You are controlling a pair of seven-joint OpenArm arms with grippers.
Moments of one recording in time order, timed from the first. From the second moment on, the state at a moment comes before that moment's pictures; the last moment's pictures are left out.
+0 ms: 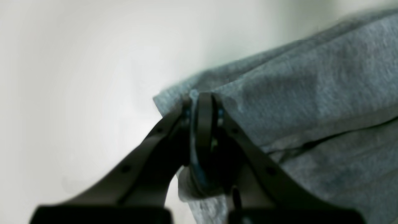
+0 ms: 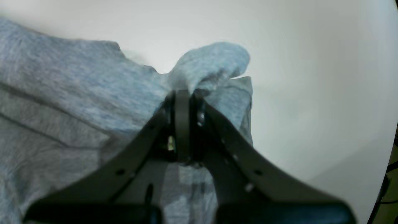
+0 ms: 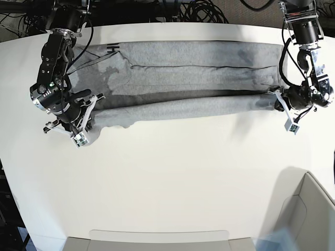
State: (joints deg) left arm -3.6 -26.5 -17.5 77.8 -22.2 -33.7 60.7; right arm 2.8 8.7 12.1 106.7 6.4 39.4 -64.6
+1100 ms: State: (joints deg) left arm 8.6 -28.9 -21.0 90.0 -23.3 -33.9 64.8; right arm -6.2 8.5 18.4 113.8 7.3 44.4 -69.7
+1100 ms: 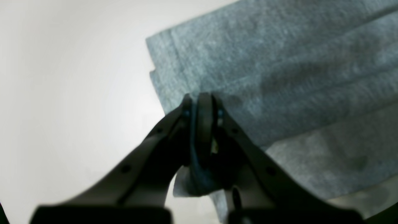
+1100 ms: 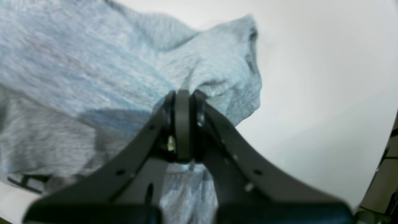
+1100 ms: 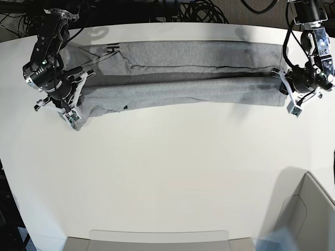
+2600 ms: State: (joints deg) left arm 11.4 -16.5 -35.5 101.1 -14.9 -33.7 73.2; right arm -11.8 6.2 21.7 114.8 6.3 44.4 -69.9
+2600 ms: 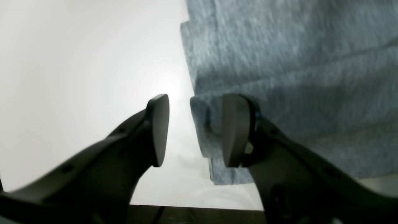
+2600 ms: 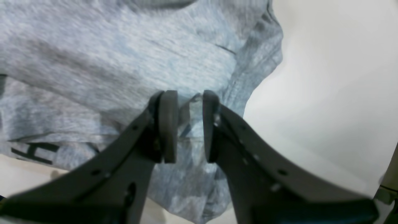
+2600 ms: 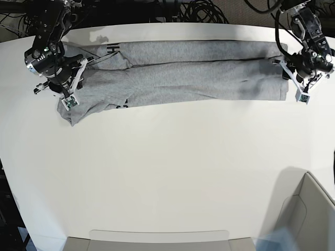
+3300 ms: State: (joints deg) left arm 7.2 -17.8 -36.7 81.0 -18.6 -34.2 69.4; right arm -12.1 6.2 21.7 114.8 6.2 44.4 -69.9
